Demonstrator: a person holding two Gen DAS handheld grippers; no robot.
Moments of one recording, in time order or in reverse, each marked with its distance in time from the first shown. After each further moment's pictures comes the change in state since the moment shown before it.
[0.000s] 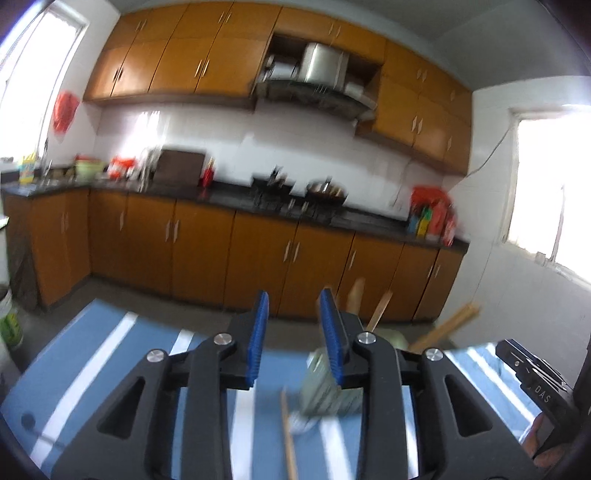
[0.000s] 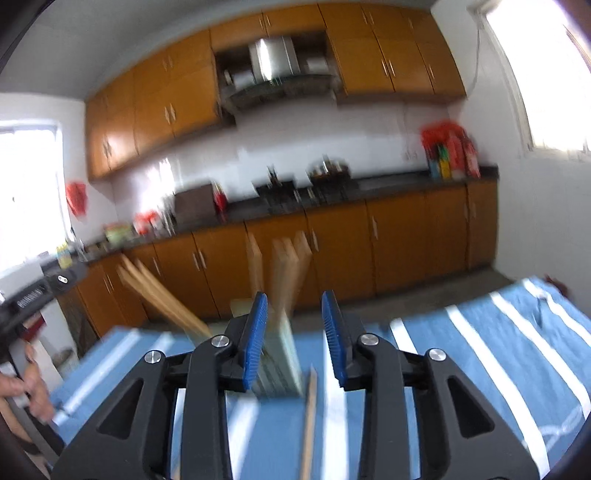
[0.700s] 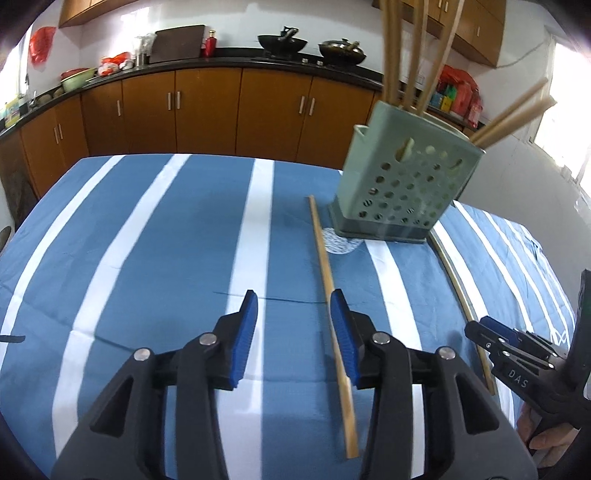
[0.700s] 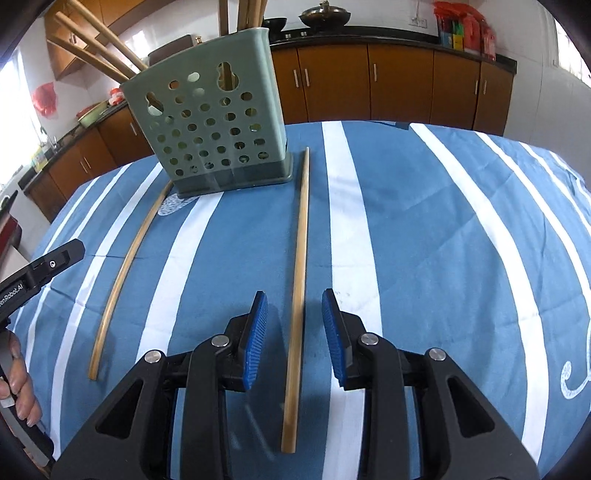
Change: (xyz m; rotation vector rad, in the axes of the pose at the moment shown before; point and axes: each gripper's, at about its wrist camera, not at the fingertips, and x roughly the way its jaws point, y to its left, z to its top) left arm 0.063 0.017 -0.142 0.032 0.501 0.042; right arm 0.087 0.018 -0.131 -0.016 0.529 -0.035
